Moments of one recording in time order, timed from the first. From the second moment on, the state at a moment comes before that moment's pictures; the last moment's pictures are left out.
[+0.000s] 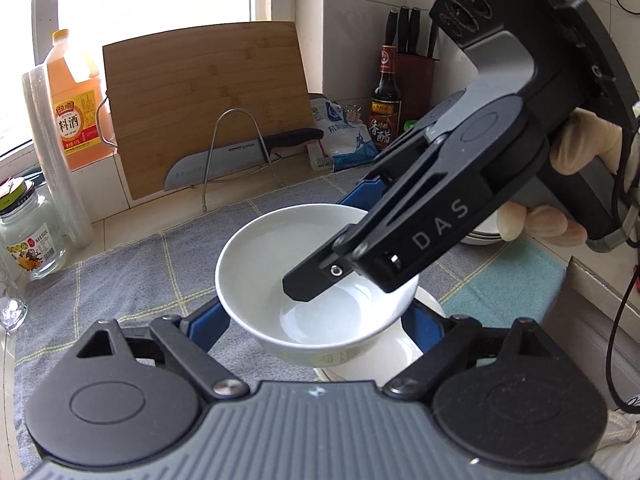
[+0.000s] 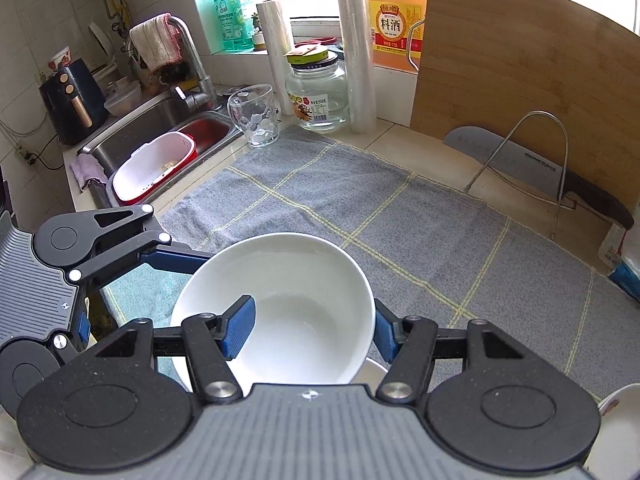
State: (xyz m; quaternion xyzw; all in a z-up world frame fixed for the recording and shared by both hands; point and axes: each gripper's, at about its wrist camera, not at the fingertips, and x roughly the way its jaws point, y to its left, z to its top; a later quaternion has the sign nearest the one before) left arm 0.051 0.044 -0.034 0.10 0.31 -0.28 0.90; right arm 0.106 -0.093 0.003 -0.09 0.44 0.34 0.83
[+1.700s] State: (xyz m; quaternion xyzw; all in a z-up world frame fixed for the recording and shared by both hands) left arm 0.052 0.013 -0.062 0.09 0.36 -0.30 0.88; right arm 0.091 -0.135 -0.039 -0.05 0.48 0.32 0.82
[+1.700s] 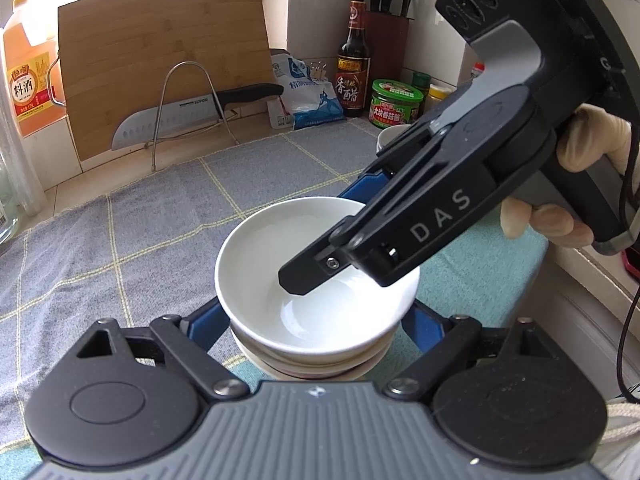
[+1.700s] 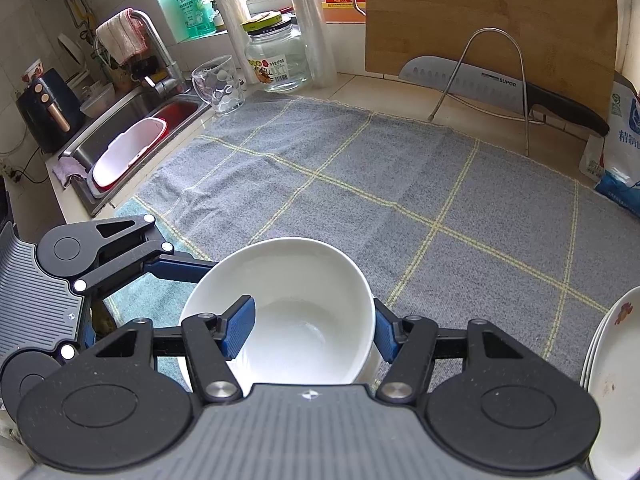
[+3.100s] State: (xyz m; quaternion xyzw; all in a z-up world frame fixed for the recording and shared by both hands) left arm 0.057 0.040 -0.100 0.15 0.38 -0.35 0.84; right arm 0.033 -0.159 -0.063 -0.16 0.44 0.36 0.81
